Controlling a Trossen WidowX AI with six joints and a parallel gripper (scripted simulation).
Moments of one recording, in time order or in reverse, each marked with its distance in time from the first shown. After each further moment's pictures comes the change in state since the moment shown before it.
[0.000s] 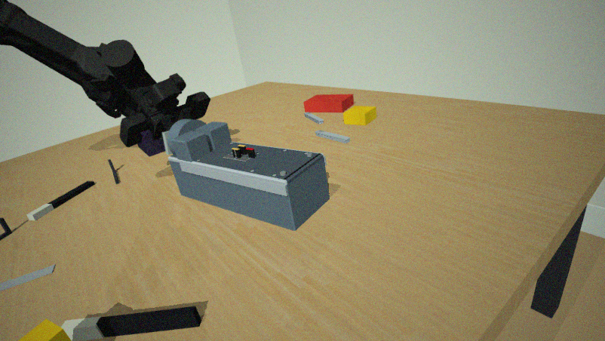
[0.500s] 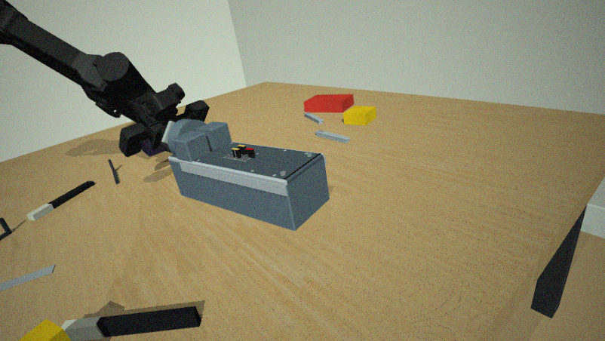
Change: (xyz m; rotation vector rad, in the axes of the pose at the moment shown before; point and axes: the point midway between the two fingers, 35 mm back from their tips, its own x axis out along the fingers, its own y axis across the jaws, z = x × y) arm 0.012 -0.009 -0.011 -0.007 0.002 0.008
